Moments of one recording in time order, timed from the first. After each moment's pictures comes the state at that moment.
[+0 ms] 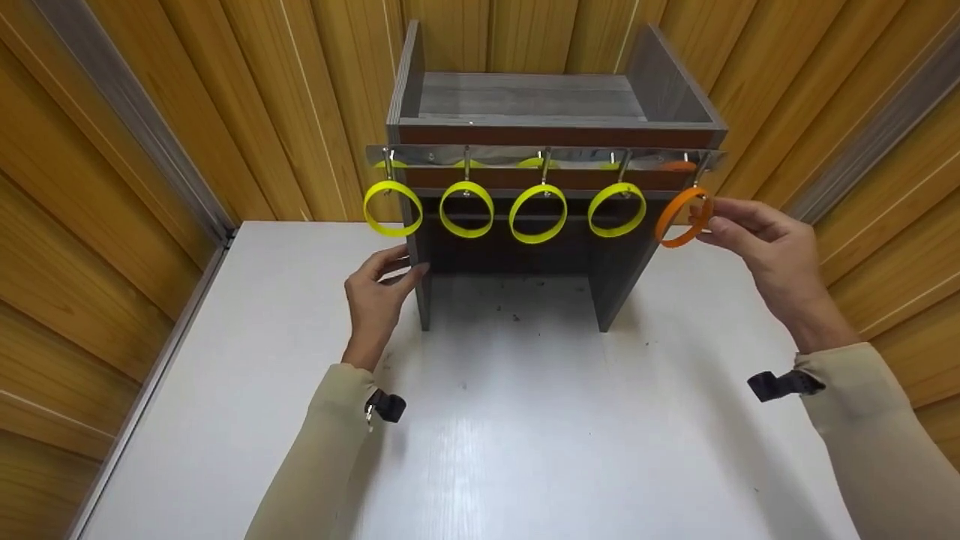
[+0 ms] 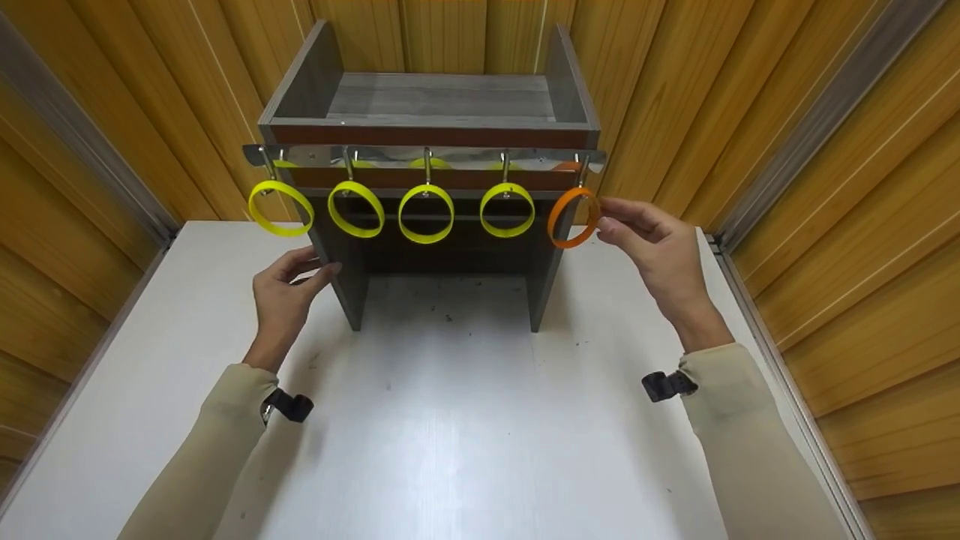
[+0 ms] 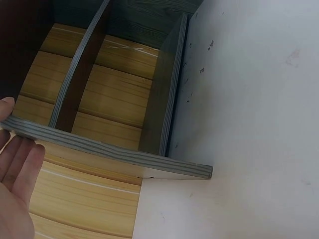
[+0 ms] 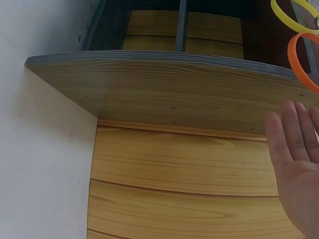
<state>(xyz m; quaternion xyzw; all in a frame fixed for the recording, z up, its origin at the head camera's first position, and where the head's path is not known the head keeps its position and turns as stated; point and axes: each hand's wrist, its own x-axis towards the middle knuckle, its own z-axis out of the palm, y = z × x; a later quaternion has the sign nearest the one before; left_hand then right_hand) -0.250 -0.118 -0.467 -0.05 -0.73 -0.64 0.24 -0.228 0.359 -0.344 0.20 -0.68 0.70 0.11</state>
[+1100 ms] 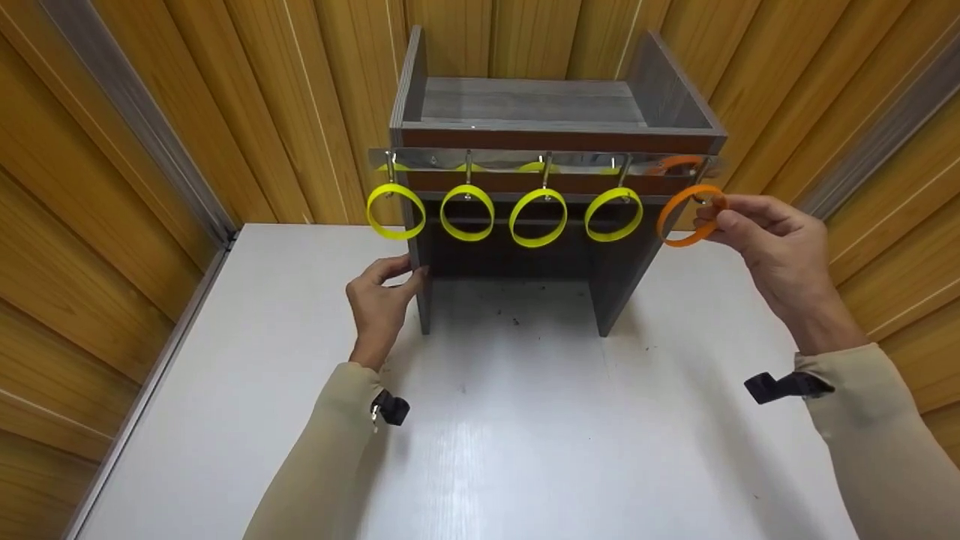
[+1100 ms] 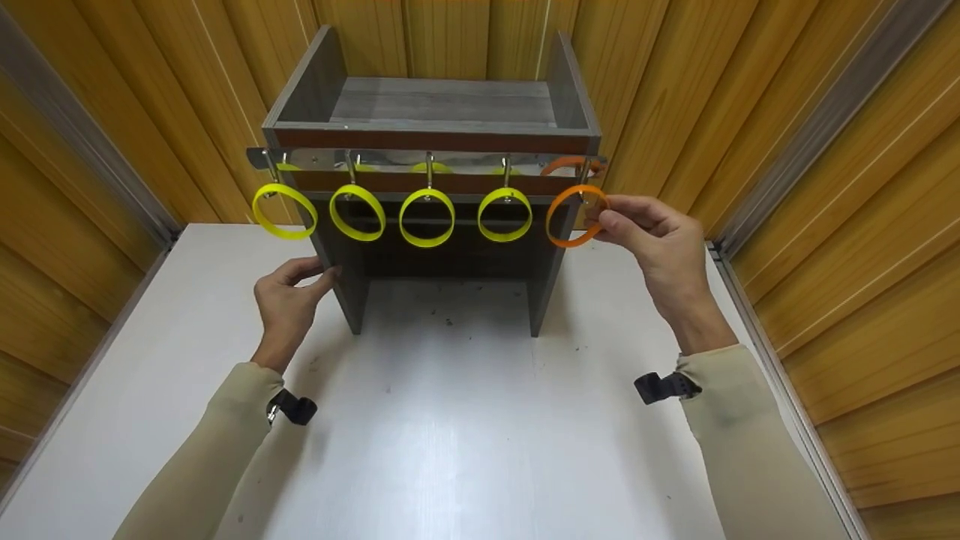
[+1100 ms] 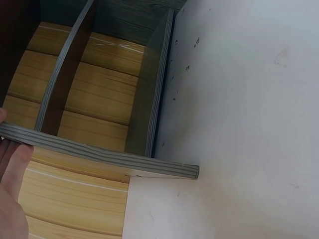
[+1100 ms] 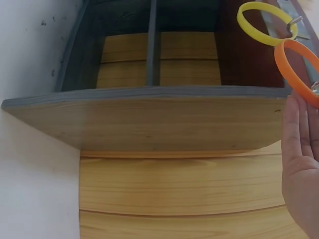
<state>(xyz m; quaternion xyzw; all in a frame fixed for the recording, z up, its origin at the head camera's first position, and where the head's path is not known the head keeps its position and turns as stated) -0.254 -0.109 -0.470 -0.02 -0.76 -0.58 0.29 -0.227 0.347 -0.329 0.26 -0.55 0.79 0.08</state>
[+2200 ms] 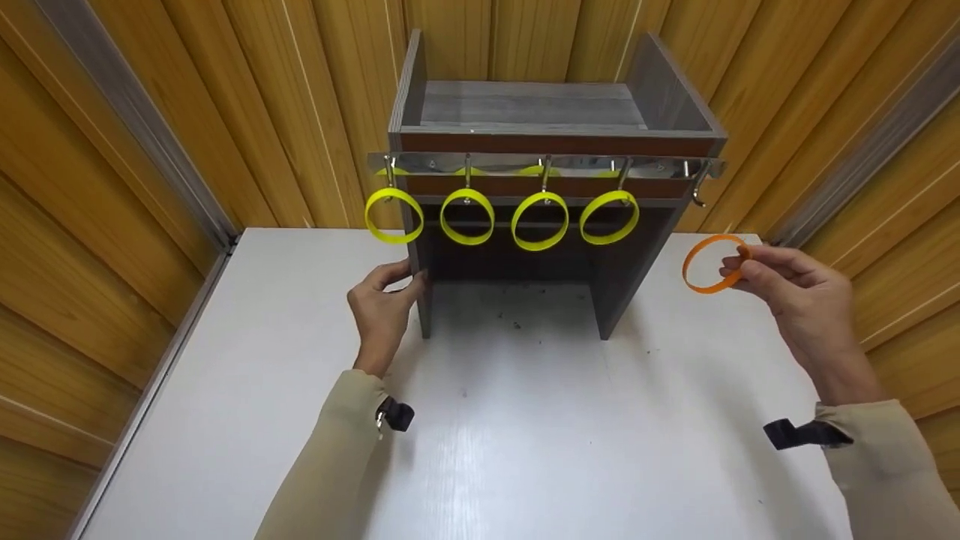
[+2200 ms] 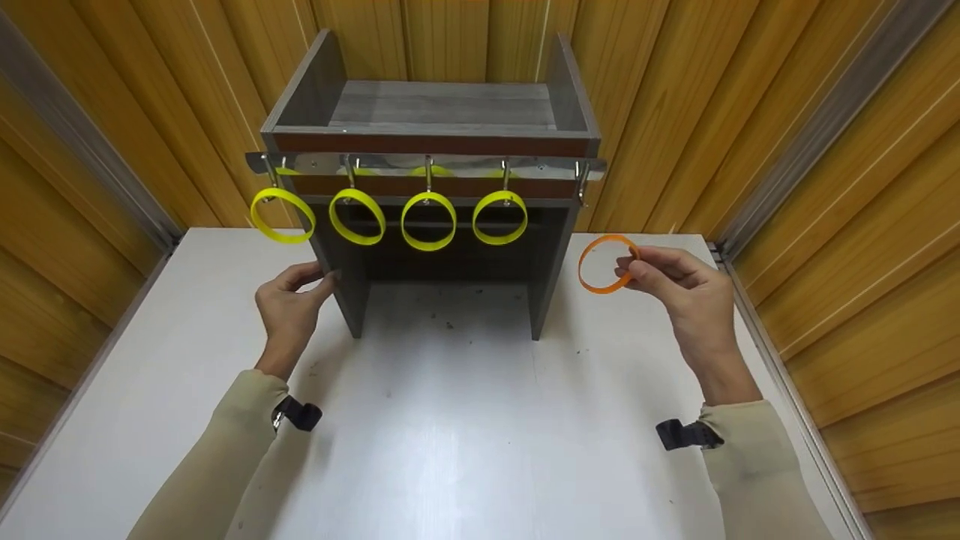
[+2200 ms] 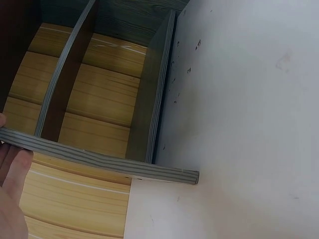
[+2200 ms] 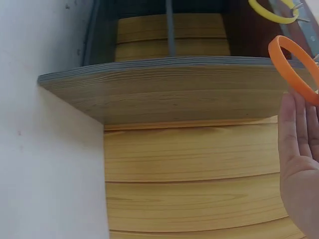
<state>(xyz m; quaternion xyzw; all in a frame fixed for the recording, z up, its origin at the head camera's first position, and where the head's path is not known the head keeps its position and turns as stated) -0.251 -0.110 -0.472 -0.01 -0.75 -0.59 0.30 -0.200 0.380 -0.372 0.22 -0.57 0.79 0.11</state>
